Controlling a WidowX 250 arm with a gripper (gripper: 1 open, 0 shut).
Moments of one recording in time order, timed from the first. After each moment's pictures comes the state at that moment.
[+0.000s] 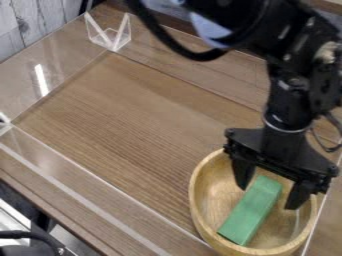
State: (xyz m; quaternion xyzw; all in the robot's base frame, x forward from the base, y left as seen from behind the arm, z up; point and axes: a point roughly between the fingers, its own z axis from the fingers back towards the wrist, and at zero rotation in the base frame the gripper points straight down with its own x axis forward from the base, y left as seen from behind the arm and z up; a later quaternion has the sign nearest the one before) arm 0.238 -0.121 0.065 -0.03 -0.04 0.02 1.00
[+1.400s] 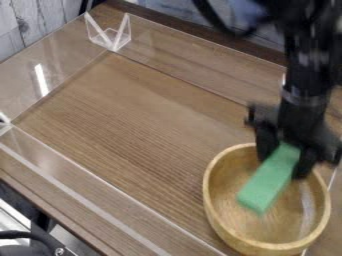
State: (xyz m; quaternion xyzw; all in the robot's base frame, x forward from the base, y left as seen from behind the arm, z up) arm 0.284 -0.113 0.087 -0.05 -0.06 -0.06 1.00
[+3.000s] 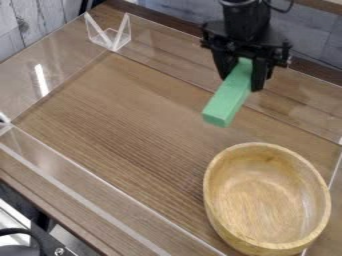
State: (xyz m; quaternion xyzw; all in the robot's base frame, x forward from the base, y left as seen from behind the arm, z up) arm 0.321 -0.039 0.116 -0.06 -0.12 -0.01 0.99
